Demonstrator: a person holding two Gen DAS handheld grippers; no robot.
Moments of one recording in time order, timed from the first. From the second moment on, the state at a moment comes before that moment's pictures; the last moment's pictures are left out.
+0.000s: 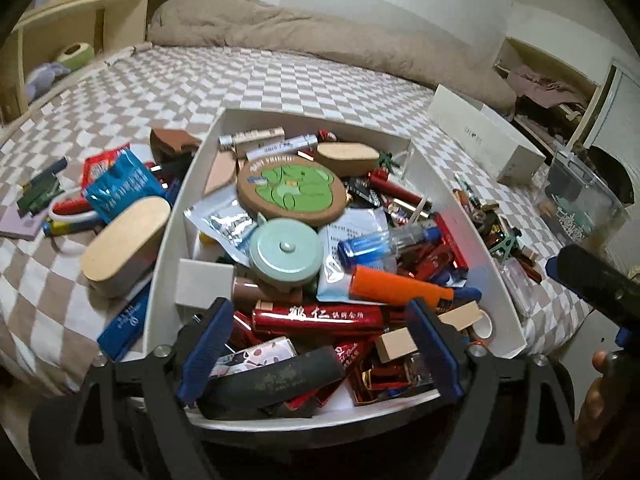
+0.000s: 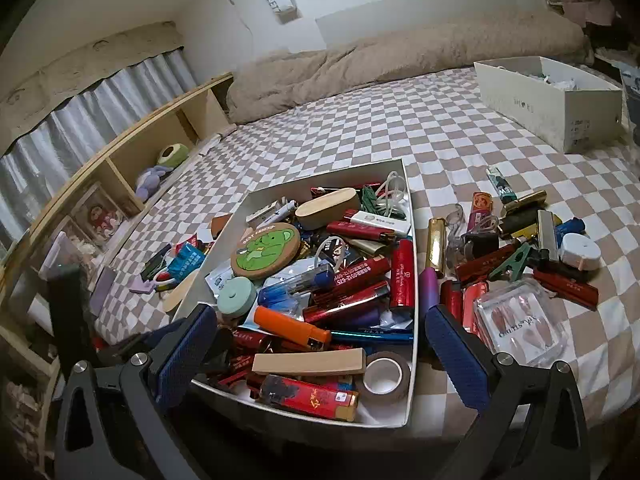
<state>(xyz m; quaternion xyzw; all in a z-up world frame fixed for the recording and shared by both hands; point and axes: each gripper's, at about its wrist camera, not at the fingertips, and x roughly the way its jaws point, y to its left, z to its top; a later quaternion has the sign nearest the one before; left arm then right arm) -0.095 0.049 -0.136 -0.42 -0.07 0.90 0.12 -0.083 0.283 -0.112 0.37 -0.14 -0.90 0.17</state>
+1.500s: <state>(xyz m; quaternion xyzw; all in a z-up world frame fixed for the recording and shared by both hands) -0.042 0.028 -0.085 -0.37 -0.04 0.93 0.07 -0.036 0.275 -0.098 0.34 -0.05 -0.93 0.10</state>
